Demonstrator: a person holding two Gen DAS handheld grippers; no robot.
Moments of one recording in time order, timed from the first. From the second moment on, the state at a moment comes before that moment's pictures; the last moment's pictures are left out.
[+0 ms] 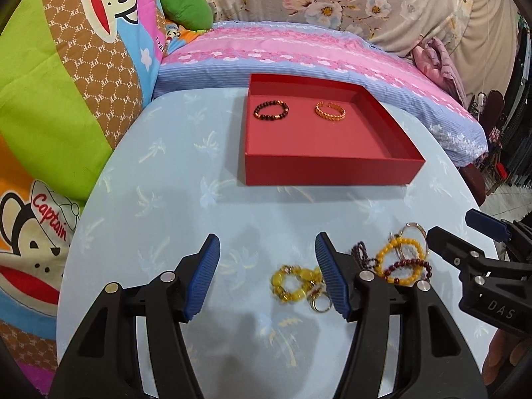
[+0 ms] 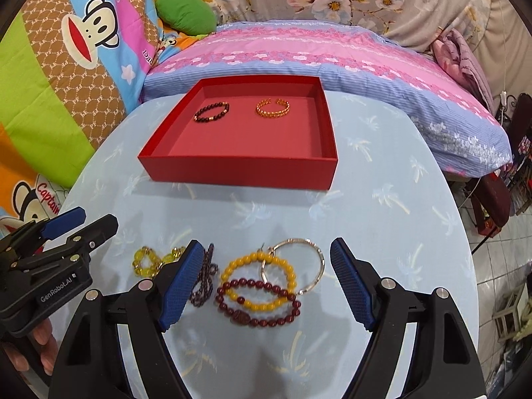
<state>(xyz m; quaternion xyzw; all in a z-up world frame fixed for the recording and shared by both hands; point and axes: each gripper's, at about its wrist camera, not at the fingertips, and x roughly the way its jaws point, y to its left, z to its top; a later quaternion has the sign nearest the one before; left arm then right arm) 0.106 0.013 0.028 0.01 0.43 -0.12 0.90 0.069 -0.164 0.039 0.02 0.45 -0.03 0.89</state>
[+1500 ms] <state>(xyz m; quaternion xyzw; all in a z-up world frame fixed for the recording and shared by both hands) 0.113 -0.003 -0.032 0.04 0.47 -0.12 0.88 0.044 -0.190 -0.017 0.06 0.50 -0.05 0.86</state>
